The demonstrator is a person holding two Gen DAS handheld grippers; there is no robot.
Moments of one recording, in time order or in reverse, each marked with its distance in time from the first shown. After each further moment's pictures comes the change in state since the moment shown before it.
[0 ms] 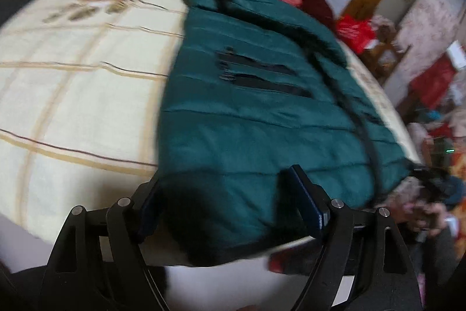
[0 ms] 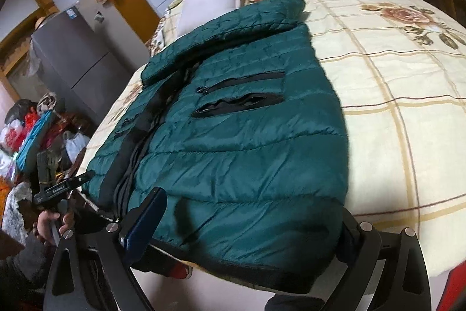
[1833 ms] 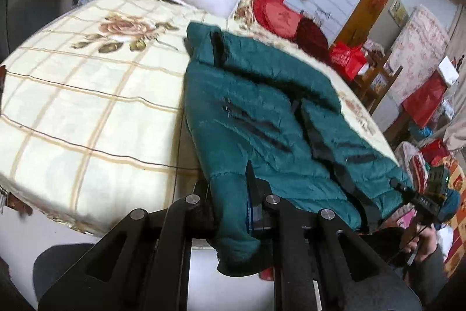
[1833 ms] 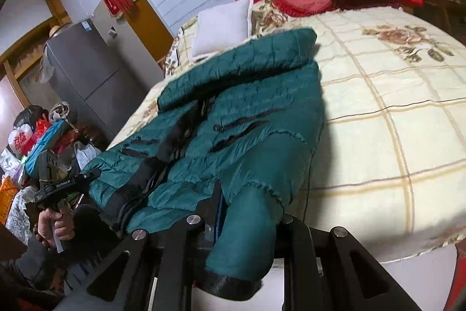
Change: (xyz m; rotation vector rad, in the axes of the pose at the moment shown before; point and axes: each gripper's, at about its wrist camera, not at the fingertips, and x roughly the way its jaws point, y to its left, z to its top) left arm -0.096 -0.009 -0.006 -0.013 -0.164 0.023; right arm -0.056 0.032 -0.018 -0.010 -0.134 0.016
